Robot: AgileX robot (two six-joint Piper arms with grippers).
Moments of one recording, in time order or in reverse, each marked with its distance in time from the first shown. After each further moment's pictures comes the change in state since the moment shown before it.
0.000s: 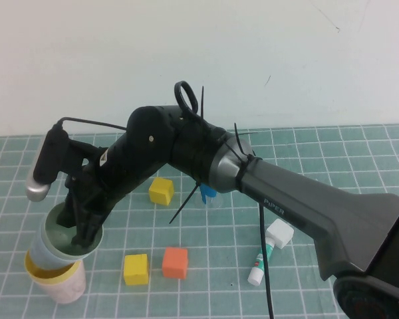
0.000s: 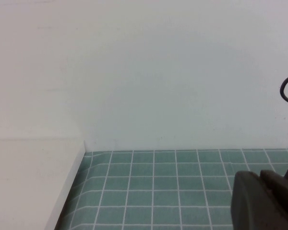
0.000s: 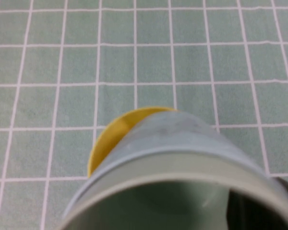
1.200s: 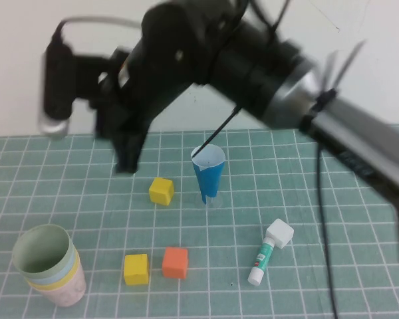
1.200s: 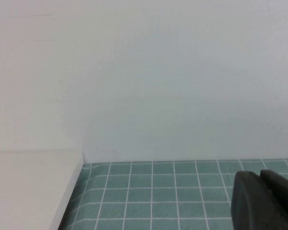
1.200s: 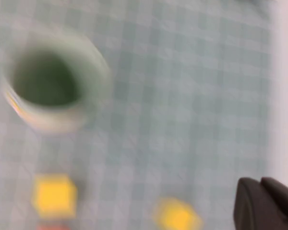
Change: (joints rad) right arm 0.000 -0.227 -0.107 -0.425 0.224 0.041; left arm 0.000 -0.014 0.002 0.006 -0.026 0.000
